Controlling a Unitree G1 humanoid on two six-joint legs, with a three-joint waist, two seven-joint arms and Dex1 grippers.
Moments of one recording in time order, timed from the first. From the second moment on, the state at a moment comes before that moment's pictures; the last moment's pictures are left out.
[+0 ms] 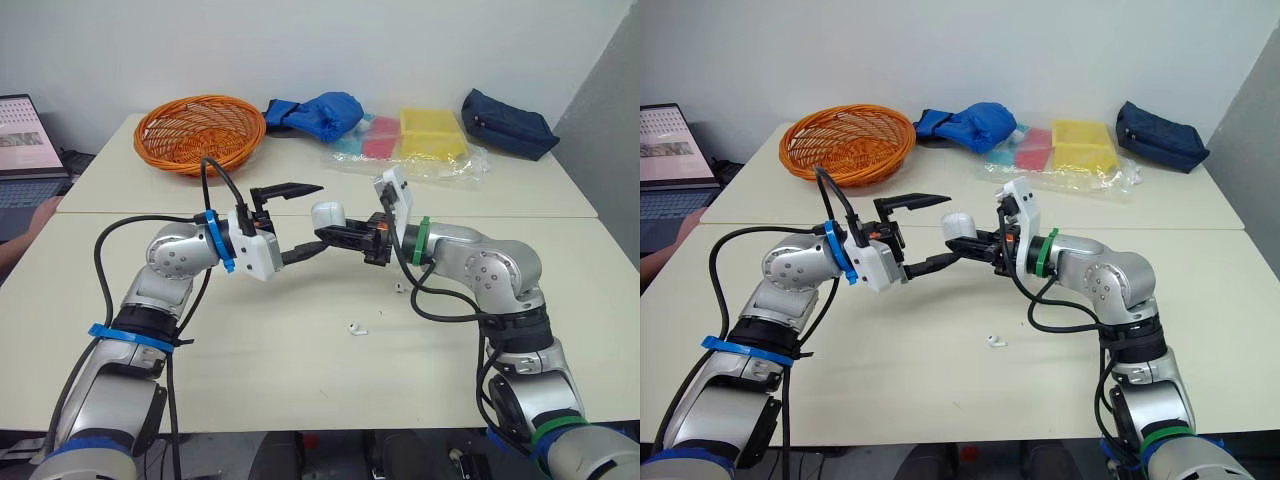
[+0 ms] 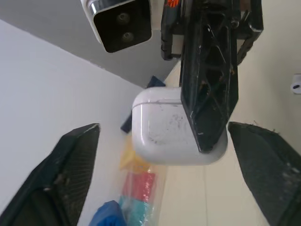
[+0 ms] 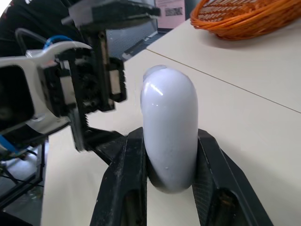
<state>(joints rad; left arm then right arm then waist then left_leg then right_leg) -0.73 0.65 -0.19 0.47 -0.10 -0.87 -0.94 -0.76 -0.27 0.06 -0.08 0.65 1.01 0.61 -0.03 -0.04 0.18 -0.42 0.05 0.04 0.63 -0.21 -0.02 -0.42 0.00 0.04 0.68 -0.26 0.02</state>
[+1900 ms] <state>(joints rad) -1.10 0.67 -0.35 0.43 -0.07 0.25 -1.53 -0.79 -0.39 0.38 -0.10 0.18 0.66 0.79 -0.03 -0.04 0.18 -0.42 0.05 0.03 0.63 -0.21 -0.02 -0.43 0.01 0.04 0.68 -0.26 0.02</state>
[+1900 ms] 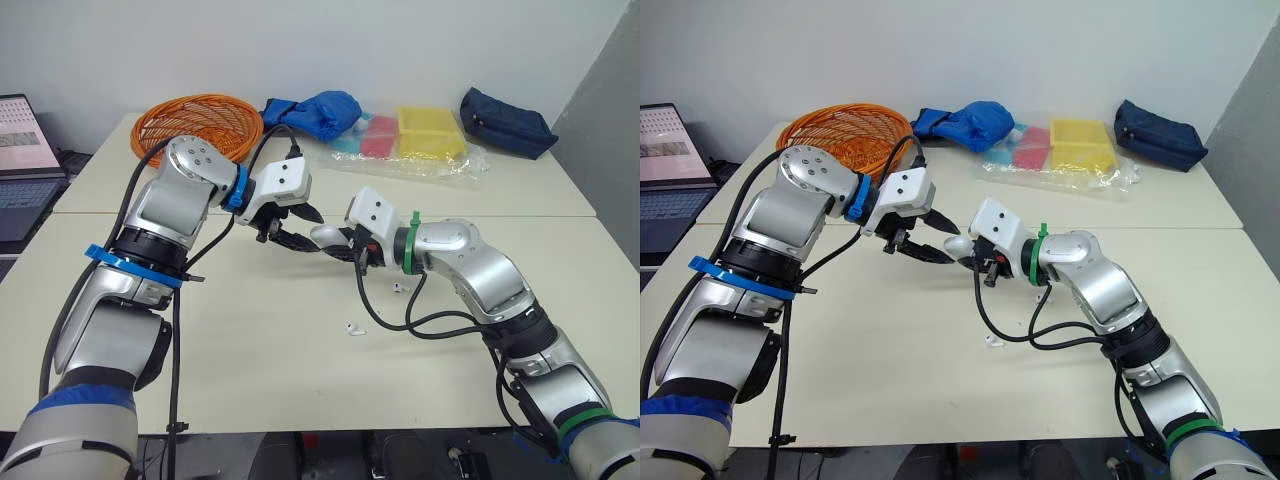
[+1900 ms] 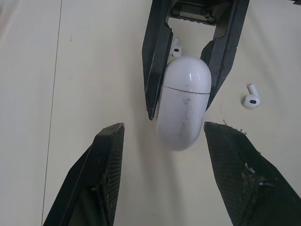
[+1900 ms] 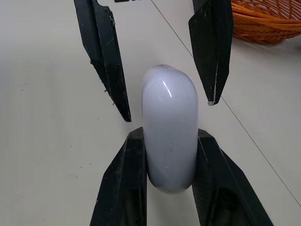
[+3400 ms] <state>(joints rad) -1.11 0.63 -0.35 0.44 -0.06 0.23 -1.55 -0.79 -0.41 0.37 -0.11 0.17 0.67 0.81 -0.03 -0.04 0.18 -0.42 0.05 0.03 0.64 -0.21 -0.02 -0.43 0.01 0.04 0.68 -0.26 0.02</state>
